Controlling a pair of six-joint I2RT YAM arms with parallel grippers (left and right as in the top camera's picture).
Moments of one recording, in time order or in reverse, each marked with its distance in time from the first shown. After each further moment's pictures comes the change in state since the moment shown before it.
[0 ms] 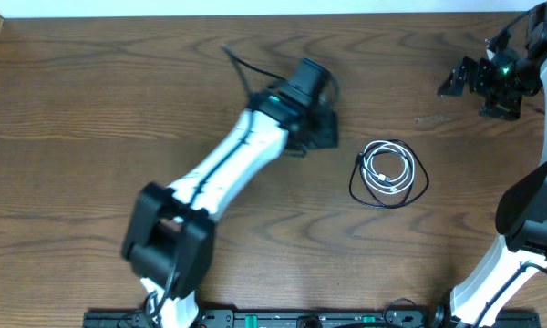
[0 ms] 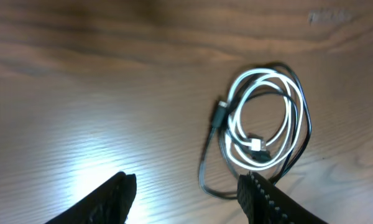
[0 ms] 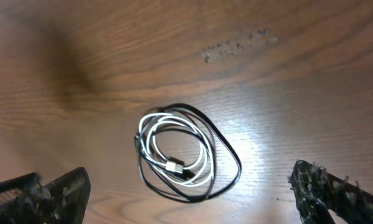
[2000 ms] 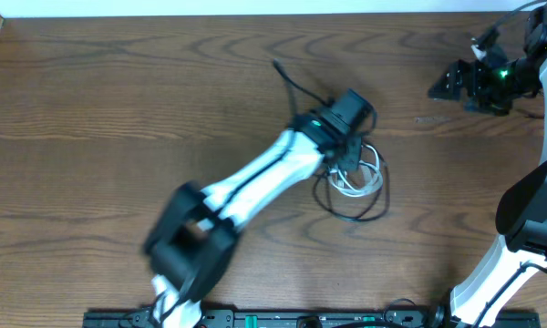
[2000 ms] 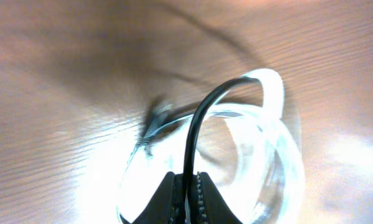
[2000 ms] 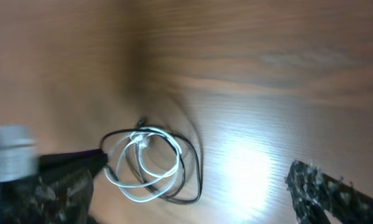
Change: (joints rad) left arm -0.133 0.012 -0.018 0.016 -0.141 0.079; right arm 0.001 0.000 -0.009 -0.026 -0.204 -0.239
